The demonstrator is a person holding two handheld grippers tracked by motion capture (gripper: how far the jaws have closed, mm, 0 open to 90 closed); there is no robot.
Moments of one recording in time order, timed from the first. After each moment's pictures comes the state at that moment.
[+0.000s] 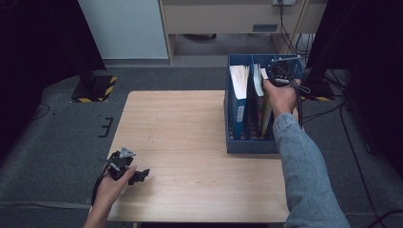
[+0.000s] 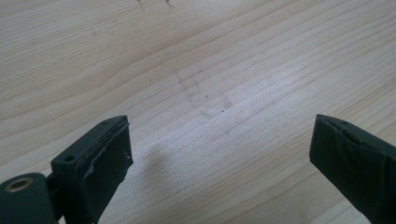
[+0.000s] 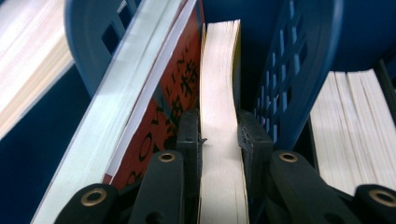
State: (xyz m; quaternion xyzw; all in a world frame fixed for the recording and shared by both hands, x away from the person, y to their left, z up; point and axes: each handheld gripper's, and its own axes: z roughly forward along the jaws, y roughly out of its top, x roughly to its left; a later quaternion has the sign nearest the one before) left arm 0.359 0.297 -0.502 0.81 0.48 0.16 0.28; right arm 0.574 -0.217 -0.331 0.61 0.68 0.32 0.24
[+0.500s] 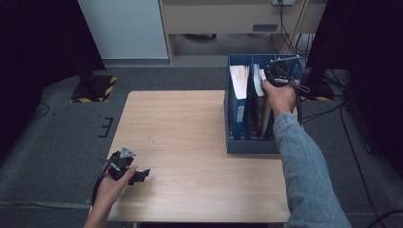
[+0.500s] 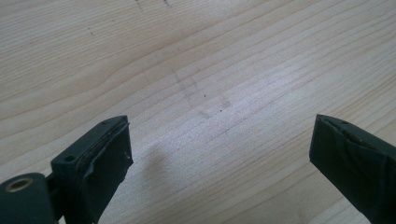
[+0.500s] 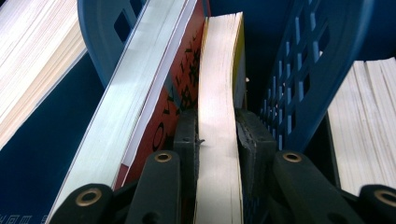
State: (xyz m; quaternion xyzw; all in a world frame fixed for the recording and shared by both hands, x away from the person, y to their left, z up) left arm 0.359 0.296 -0.502 0.81 0.48 0.16 0.28; right arm 0.573 -0.215 -0.331 0.61 0.69 0.32 0.21
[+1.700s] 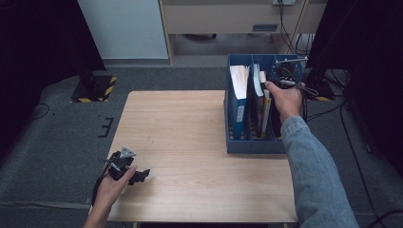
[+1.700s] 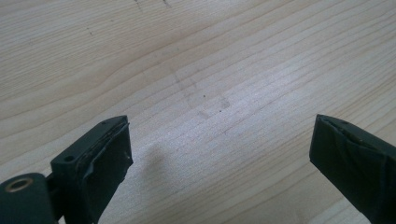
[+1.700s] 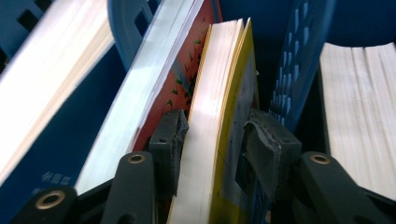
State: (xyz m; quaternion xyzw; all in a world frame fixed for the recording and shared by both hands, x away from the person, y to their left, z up) left arm 0.359 0.296 -0.502 0.81 0.48 0.16 0.28; right arm 0.556 -0.227 -0.323 0.61 0.69 0.36 0.18
